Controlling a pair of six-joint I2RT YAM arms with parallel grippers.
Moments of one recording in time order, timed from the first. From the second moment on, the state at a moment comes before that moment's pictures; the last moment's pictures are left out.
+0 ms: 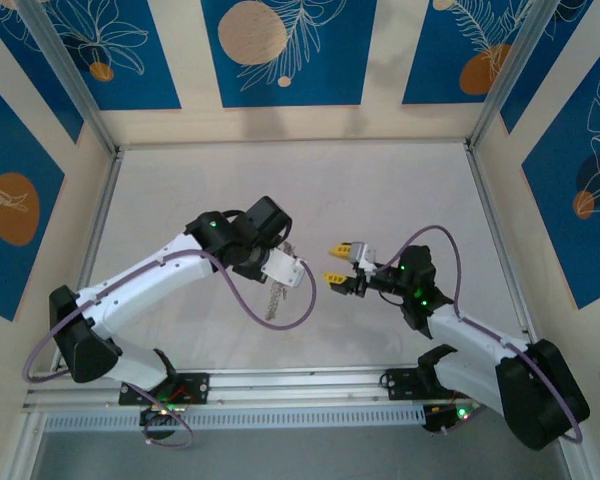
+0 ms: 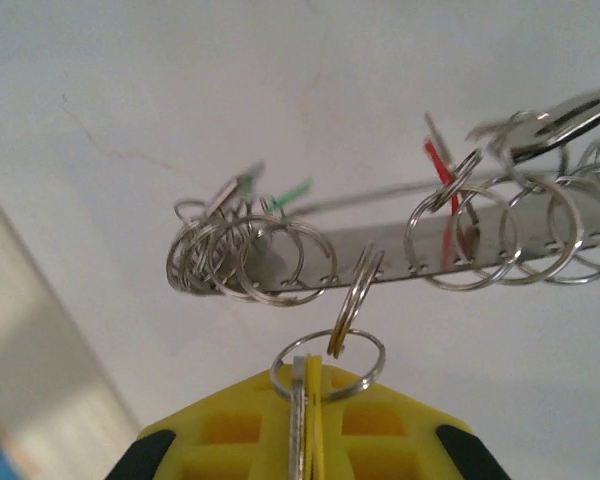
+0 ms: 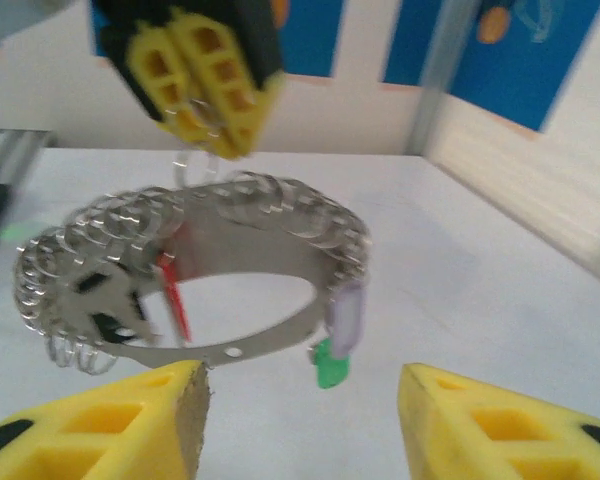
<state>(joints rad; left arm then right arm) -0.92 1.44 1.42 -1.09 -0.20 1.22 0.43 0.99 0.27 0.61 -0.73 -0.25</state>
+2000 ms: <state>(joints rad) -1.03 1.85 1.70 -0.98 -0.37 1.49 0.18 0.53 0.01 0.45 0.01 -0.04</state>
